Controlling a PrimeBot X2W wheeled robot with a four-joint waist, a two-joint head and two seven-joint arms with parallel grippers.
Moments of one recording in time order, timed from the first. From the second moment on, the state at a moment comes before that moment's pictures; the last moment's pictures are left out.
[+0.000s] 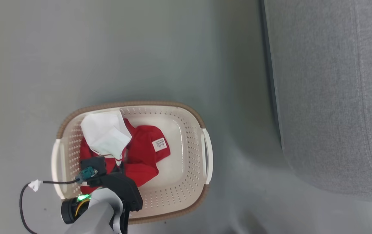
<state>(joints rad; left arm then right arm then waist) -0.74 0.04 -0.85 1.17 -1.15 0.12 -0.25 -0.17 -0.69 -0.09 -0.31 0.81 0.12 -0.26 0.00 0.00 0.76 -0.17</state>
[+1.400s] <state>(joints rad) -0.59 0.03 -0.57 0.85 -0.72 0.12 -0.25 -0.06 -0.49 0.13 -0.04 0.62 0.12 -0.26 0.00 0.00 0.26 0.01</state>
